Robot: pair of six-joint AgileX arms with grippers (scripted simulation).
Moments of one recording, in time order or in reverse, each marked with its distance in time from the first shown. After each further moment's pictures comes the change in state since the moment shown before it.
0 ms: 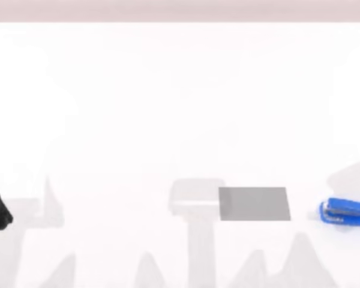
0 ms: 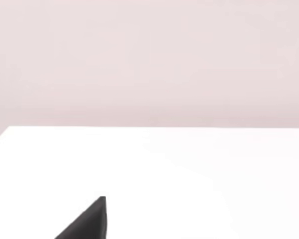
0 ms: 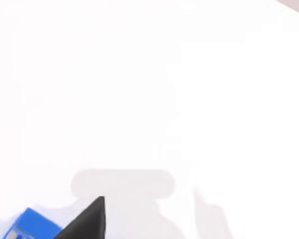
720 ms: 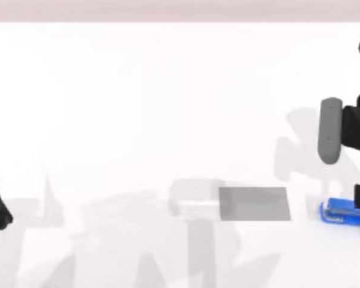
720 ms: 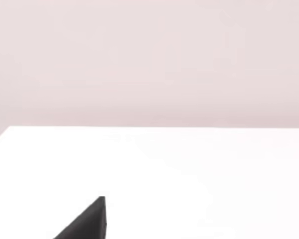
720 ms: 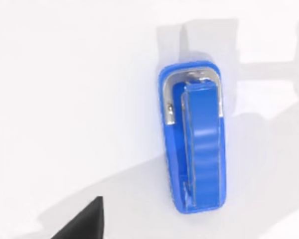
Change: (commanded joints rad) left arm 0.000 0.000 0.000 0.000 0.000 0.000; right arm 0.189 0.990 0.712 -0.655 0.003 -0.641
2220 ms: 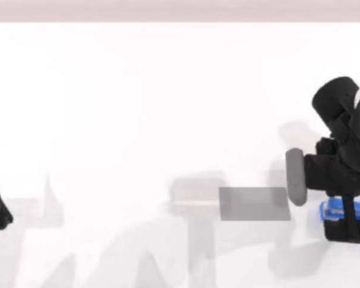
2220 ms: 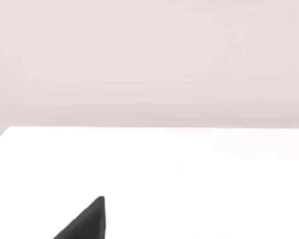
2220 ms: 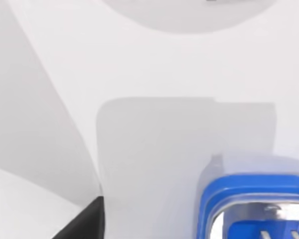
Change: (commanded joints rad) left arm 0.000 0.000 0.000 0.000 0.000 0.000; right arm 0.031 0.281 -0.138 0.307 -0.001 -0.088
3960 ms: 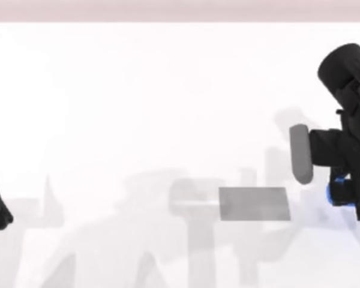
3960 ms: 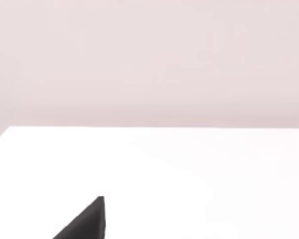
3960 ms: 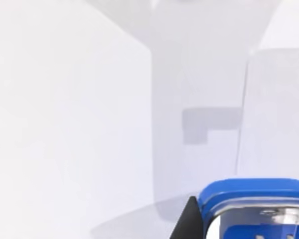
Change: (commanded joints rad) left arm 0.000 0.000 0.000 0.000 0.000 0.000; right arm 0.002 -0.076 0.144 -0.218 -0.001 -0.006
